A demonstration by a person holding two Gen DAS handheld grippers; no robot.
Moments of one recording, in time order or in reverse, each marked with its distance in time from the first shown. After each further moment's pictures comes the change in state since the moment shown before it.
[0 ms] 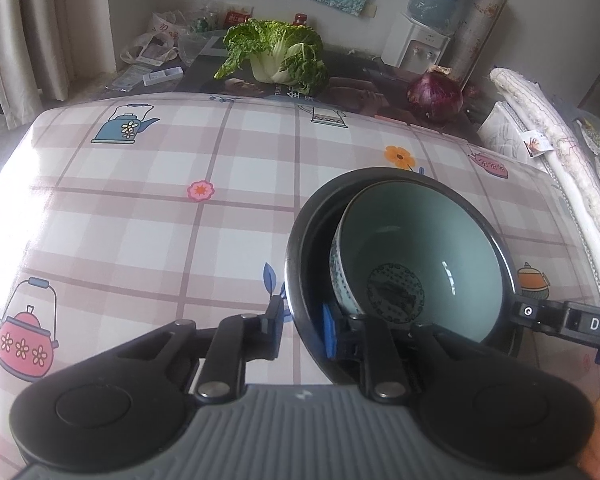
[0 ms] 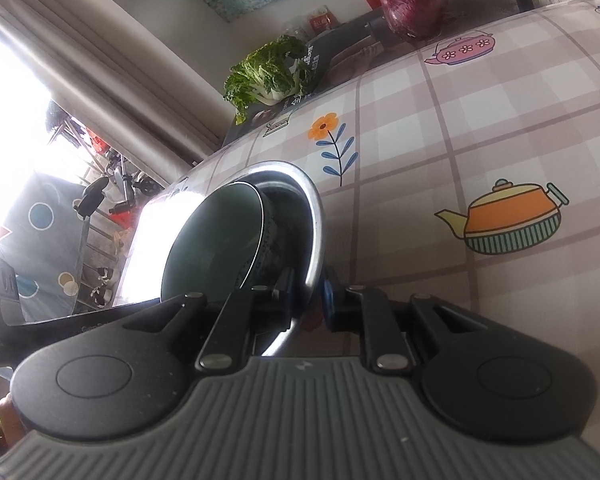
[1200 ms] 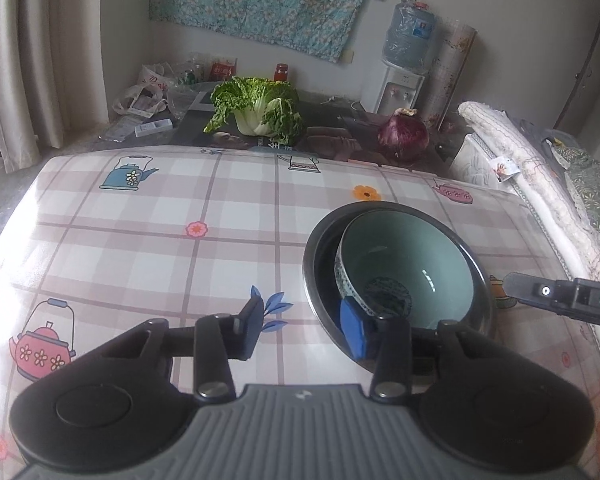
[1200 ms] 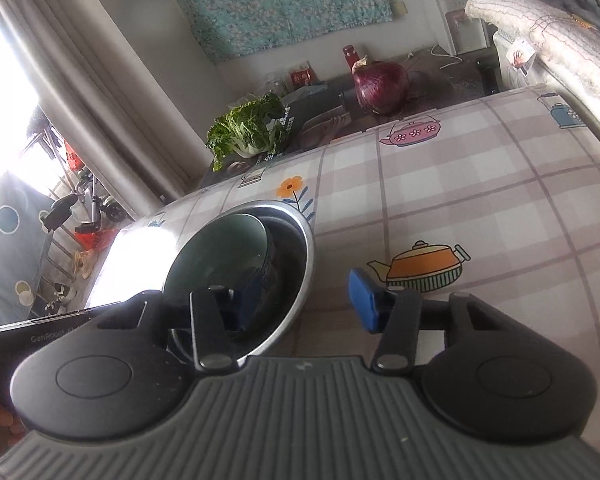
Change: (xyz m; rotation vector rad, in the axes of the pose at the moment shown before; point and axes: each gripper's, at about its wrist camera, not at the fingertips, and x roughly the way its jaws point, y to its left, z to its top) left arm -0.036 -0.009 -0.016 0.058 -0.156 -0.025; right arm -0.060 0.003 0.000 -0.106 -0.161 -0.134
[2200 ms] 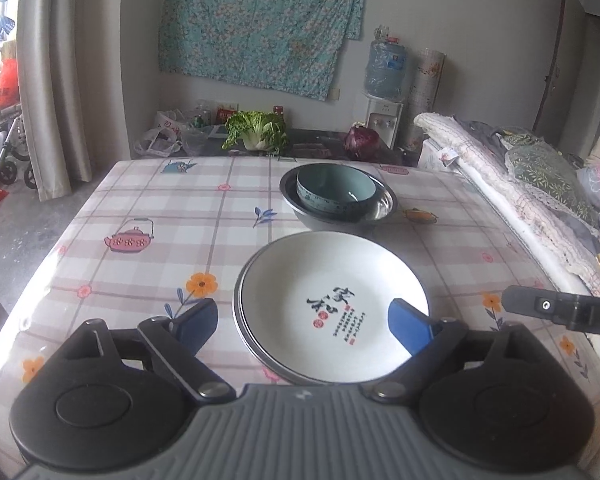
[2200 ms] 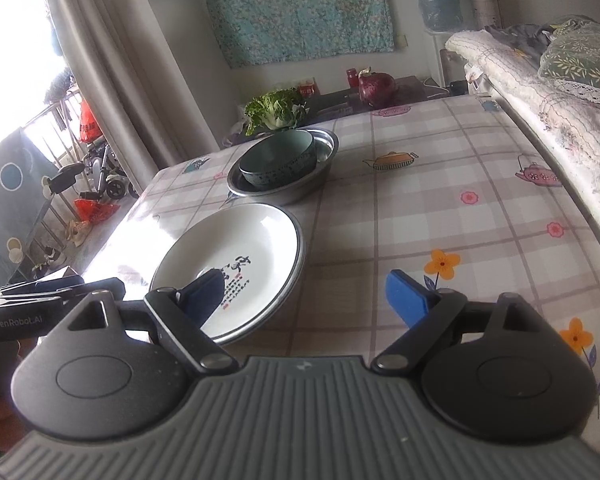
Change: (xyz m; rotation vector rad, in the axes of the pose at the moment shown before) left arm -0.198 -0.040 -0.154 0.065 -0.162 0.036; right arm -0.204 0.048 -0.167 -0.130 -0.081 -0.055
